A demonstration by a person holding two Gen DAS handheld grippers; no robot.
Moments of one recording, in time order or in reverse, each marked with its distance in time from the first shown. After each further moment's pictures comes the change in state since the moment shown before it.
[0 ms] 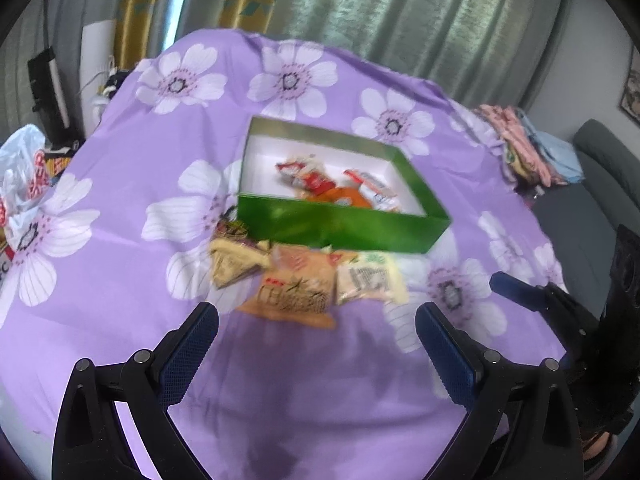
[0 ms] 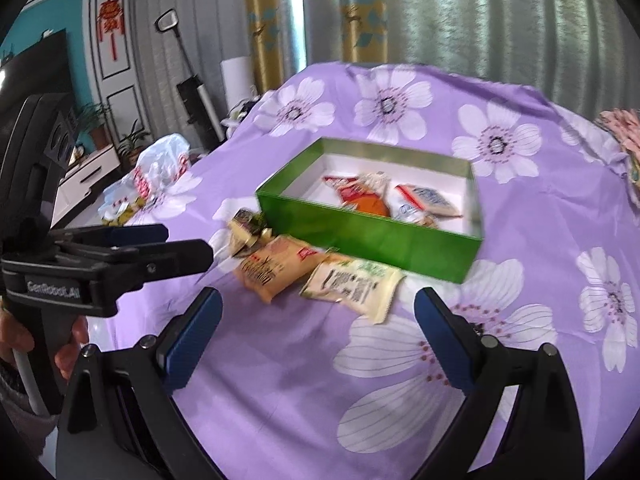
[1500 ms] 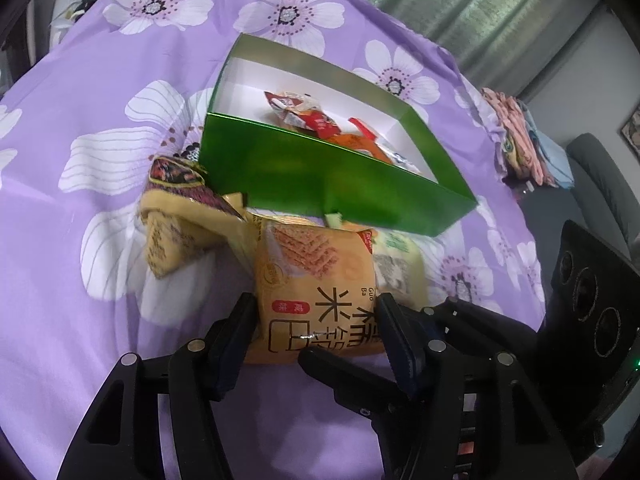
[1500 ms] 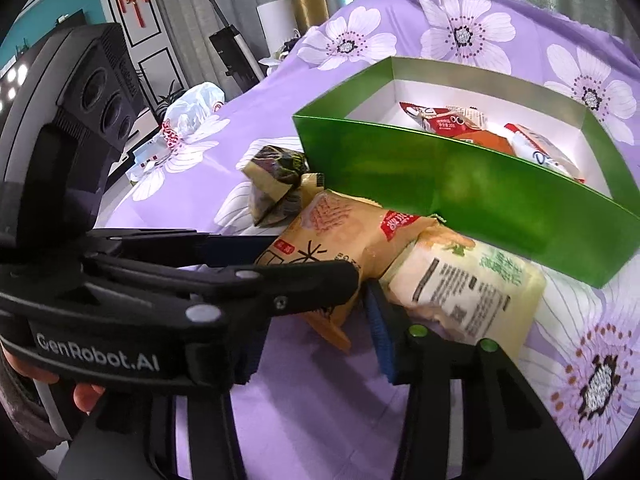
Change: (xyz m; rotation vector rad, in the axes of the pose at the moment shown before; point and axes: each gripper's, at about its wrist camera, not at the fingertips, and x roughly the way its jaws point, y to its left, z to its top) left arm 0.081 0.024 0.001 -0.099 0.157 -0.172; right arm 0.117 0.024 -0.006 -0.008 0.168 0.208
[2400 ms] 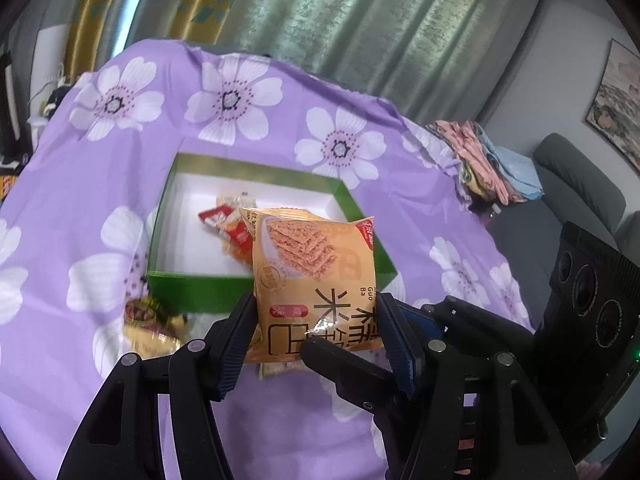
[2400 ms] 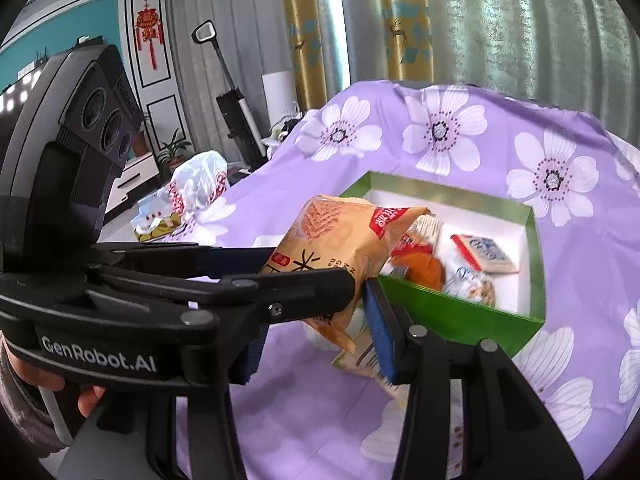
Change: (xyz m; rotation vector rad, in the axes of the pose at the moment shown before) left arm -0.051 -0.072 0.050 0.141 -0.181 -0.021; right arm -0.089 -0.005 0.042 -0.056 -0.237 -0.055
